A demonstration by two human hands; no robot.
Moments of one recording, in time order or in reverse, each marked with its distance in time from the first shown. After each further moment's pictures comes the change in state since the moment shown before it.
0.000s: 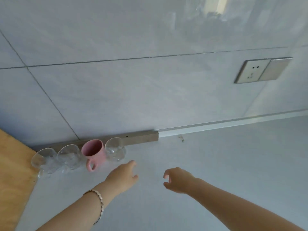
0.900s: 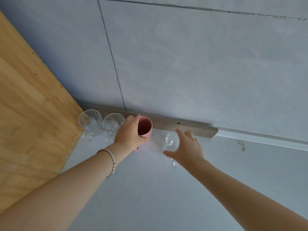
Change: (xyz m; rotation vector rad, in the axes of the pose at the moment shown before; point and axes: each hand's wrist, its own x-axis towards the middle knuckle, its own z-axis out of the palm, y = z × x) left_hand 0.059 -0.130 -0.038 -0.320 0.447 -0.172; right_hand 0.108 -0.126 -0.008 0.008 0.280 -0.086
